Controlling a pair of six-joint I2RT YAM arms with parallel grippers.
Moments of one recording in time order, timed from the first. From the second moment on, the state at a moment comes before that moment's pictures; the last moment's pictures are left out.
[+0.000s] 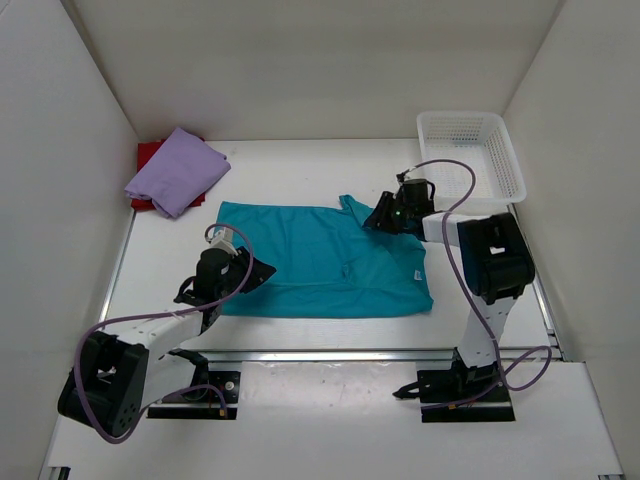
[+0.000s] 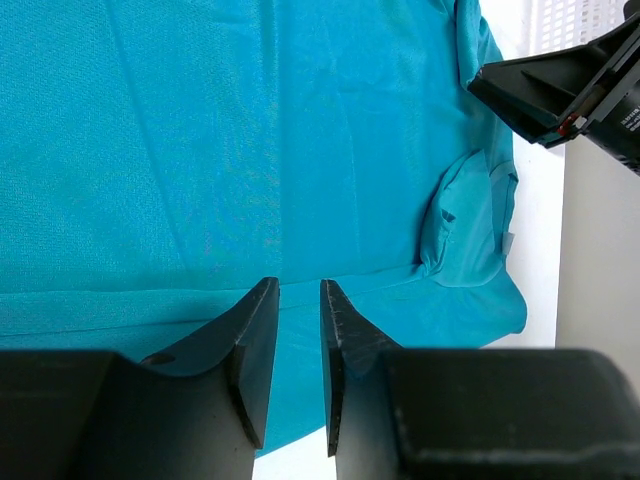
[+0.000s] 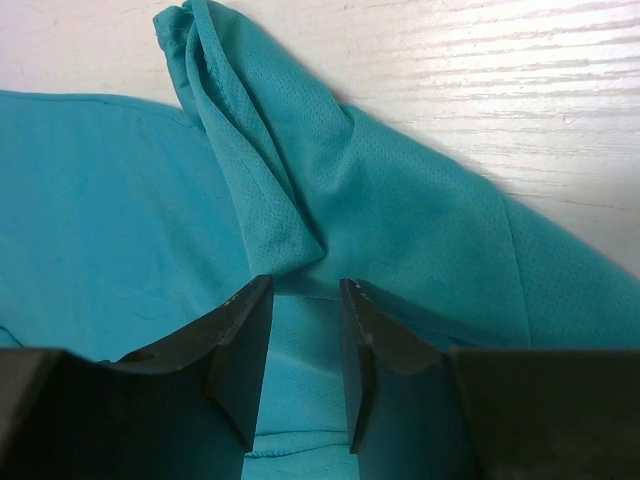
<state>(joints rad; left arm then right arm) -0.35 1.11 0.28 0.35 0.19 -0.84 0.24 1.92 1.05 0.17 -0.34 0.54</state>
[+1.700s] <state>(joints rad) -0.12 1.38 0.61 0.31 0.14 -0.82 0.29 2.07 1.58 -0.19 -0.08 0.21</state>
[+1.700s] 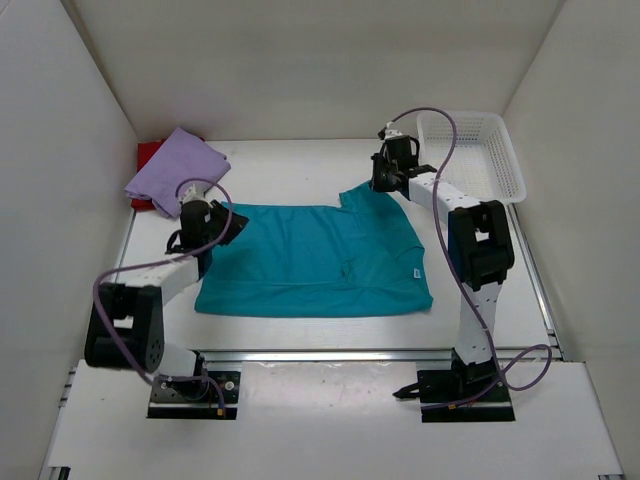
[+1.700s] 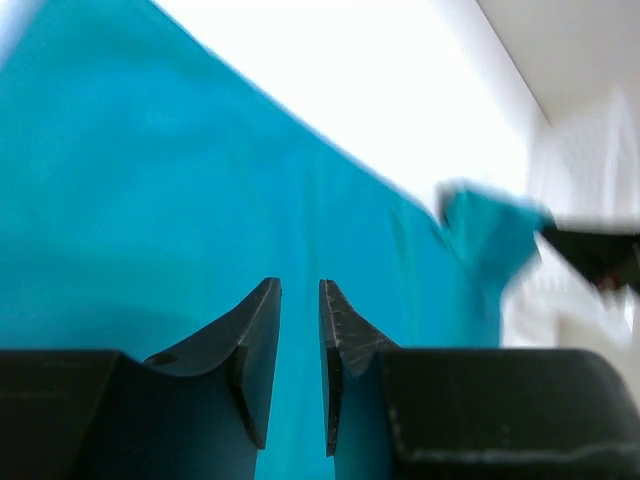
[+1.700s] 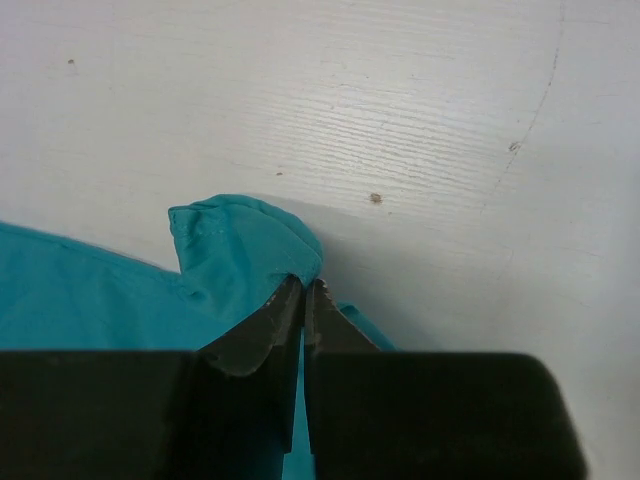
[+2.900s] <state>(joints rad) 0.03 2.10 1.43 -0.18 -0.08 -0.57 0.26 2.12 1.57 -0.21 -0.19 0.21</state>
